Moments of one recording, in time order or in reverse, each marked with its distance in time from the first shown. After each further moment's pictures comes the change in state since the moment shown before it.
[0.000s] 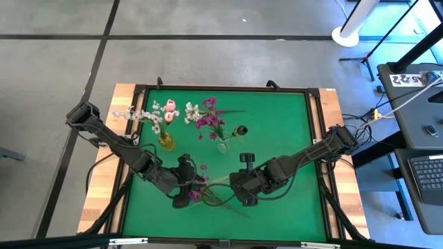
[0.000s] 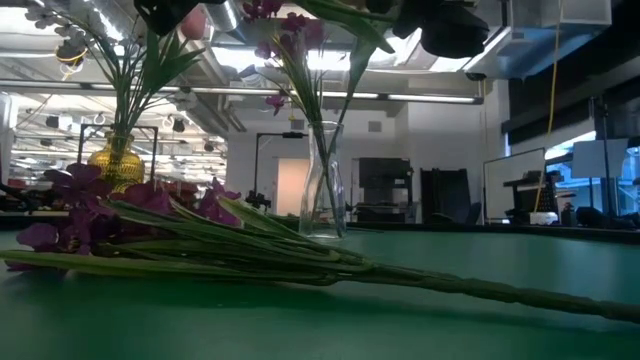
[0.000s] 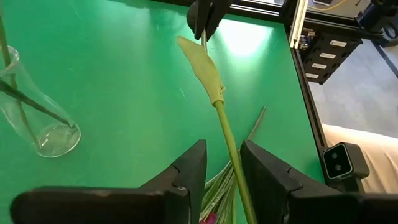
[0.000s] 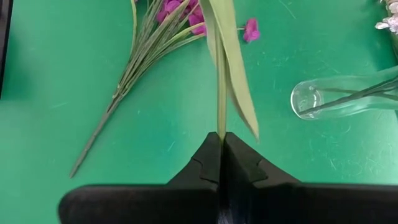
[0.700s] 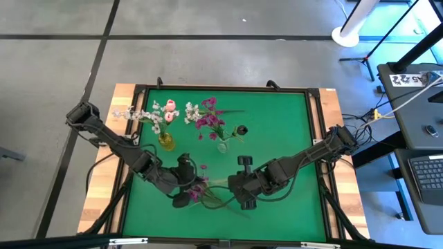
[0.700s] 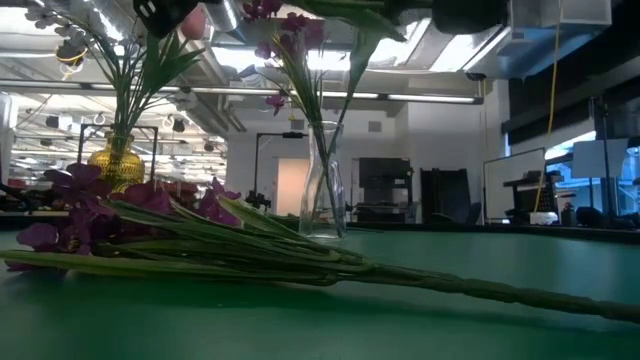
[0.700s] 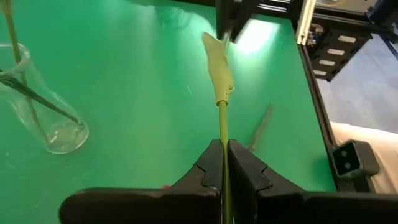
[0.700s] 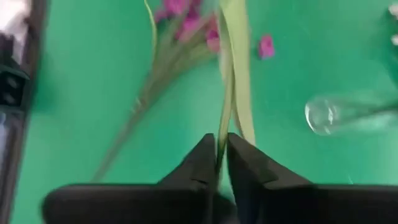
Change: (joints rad) left arm 0.000 -0.001 0.000 -0.023 -0.014 -0.001; right arm 0.002 0.000 0.001 0.073 -0.023 -0.003
